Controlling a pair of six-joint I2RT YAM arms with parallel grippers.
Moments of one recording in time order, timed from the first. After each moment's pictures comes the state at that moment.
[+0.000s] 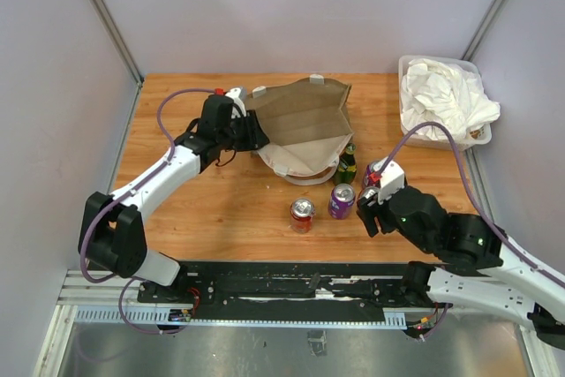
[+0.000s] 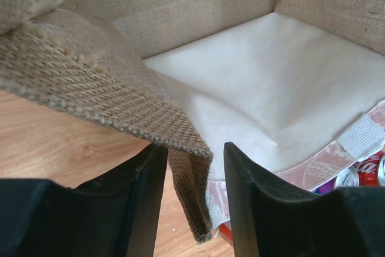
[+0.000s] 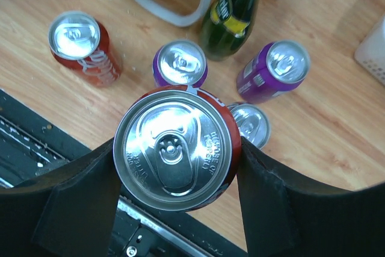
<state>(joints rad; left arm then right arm) -0.42 1.45 1.07 -0.20 0.17 -0.47 1.11 0.63 0.95 -0.92 0.52 0.19</state>
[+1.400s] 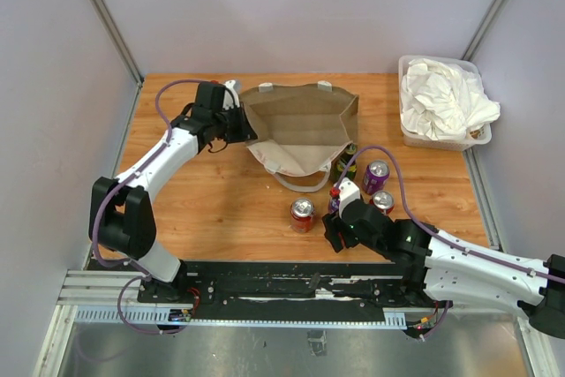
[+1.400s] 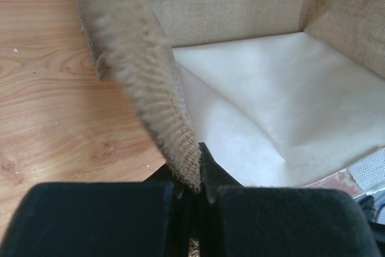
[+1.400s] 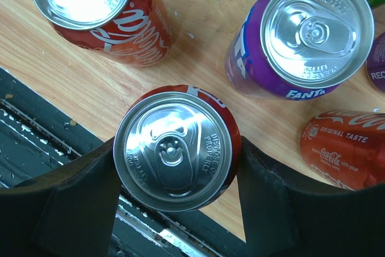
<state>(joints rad) -0.33 1.57 1.24 -0.37 0.26 -0.42 1.11 0.82 0.54 -0.50 0.33 0.36</state>
